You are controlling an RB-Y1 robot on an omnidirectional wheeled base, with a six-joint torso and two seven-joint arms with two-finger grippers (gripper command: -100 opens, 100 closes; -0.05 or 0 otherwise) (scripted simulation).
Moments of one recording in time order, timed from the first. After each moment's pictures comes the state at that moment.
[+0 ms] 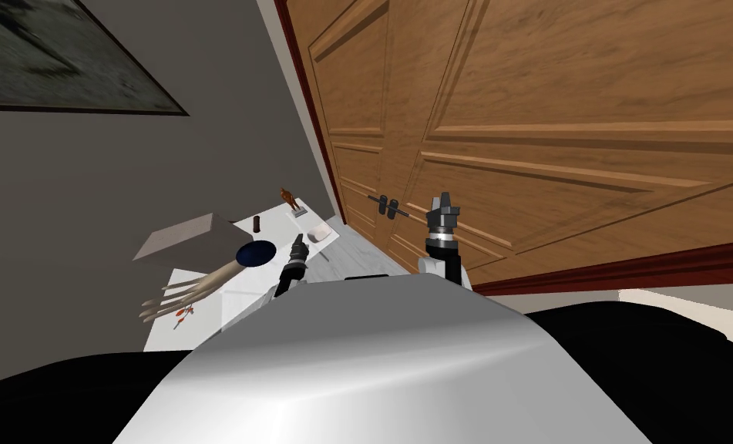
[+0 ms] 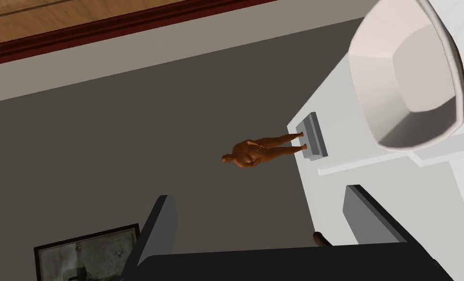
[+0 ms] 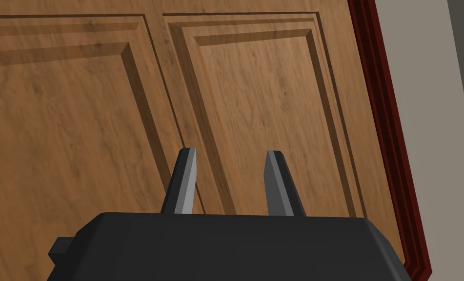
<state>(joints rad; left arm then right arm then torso) 0.48 0.18 0.10 -1.84 -0.03 -0.09 0.12 0.48 0.01 -0.05 -2.30 0.01 -0.38 -0.02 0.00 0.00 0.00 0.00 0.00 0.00</state>
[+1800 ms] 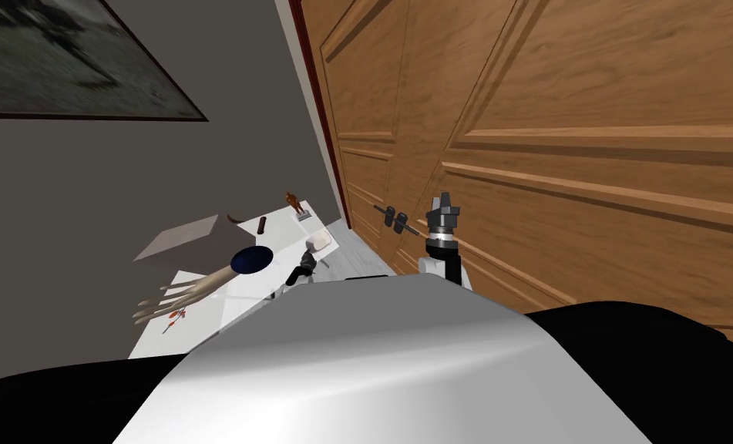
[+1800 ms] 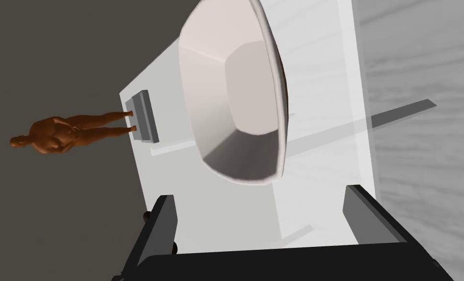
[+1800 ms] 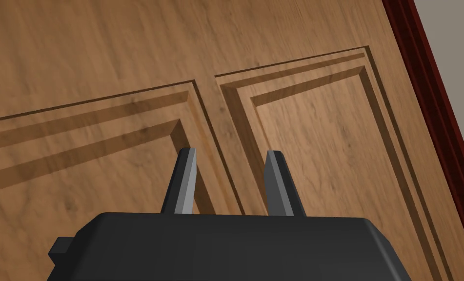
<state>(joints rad) 0.34 0.14 0.15 -1.54 0.11 0.25 0.16 0.48 0.01 -0.05 -2.30 0.01 -0.38 -0.02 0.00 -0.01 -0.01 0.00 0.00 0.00</state>
